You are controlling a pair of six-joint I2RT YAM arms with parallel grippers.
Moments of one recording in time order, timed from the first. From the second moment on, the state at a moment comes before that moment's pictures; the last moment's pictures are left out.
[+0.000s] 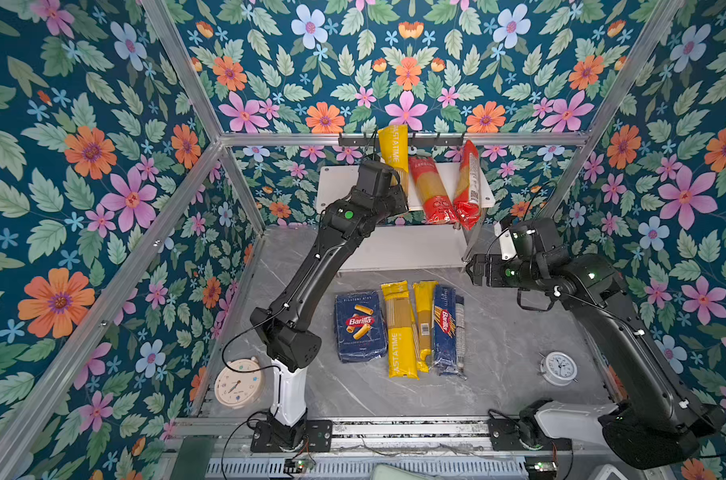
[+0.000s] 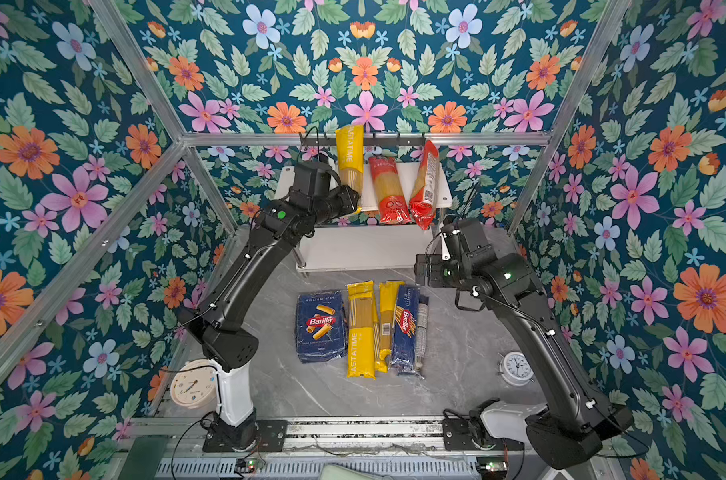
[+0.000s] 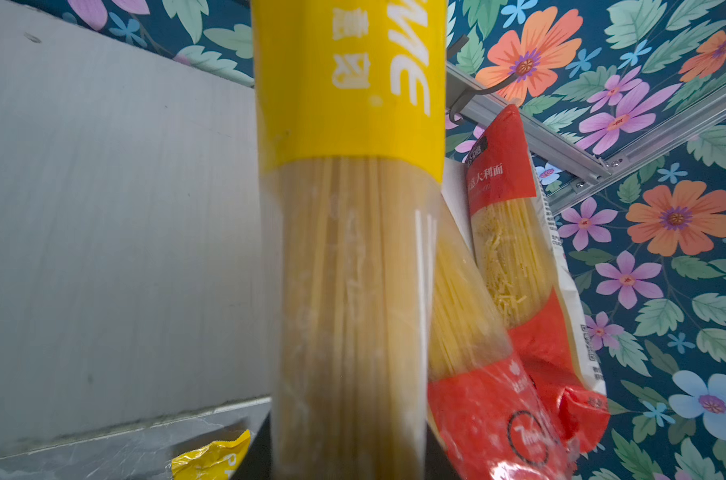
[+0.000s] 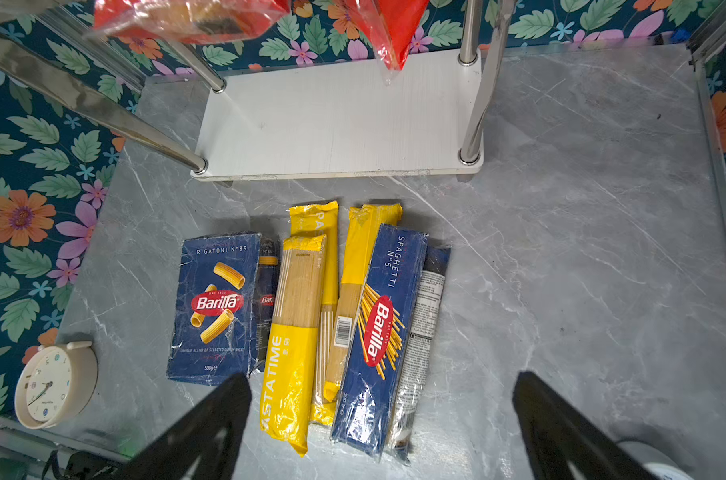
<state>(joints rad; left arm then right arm) -0.62 1.96 2.35 -0.80 -0.09 -0.62 0.46 1.28 1.69 -1.20 0.08 0.40</state>
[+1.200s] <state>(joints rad) -0.61 1.89 2.29 -0.64 0.00 -0.64 0.36 1.25 1.67 -1.19 -0.02 0.37</state>
